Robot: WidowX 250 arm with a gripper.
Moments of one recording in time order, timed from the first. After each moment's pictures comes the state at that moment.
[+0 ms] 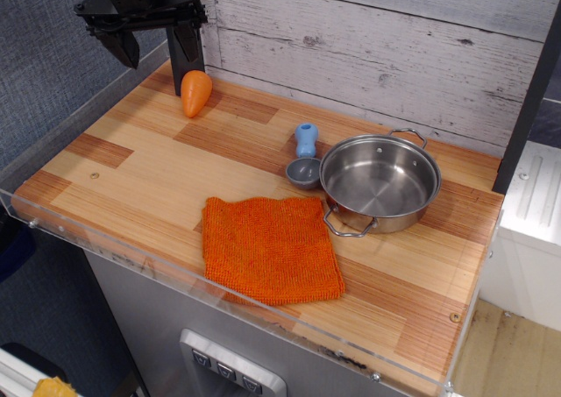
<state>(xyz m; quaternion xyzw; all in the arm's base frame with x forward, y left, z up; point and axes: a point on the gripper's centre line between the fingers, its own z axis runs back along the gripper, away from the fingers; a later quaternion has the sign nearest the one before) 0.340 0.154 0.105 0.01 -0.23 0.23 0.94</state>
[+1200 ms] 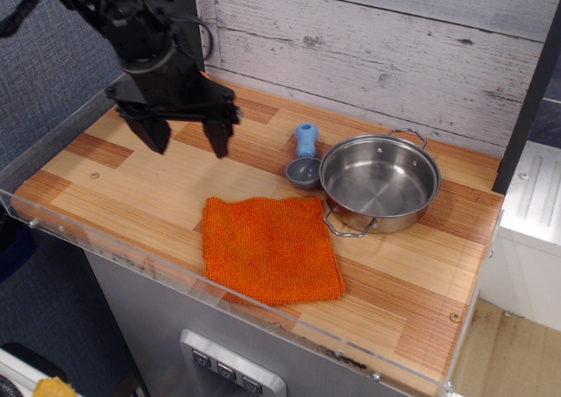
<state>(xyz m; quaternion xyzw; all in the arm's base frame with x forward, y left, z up) 0.284 0.081 0.067 -0.01 -0.19 0.12 0.97</state>
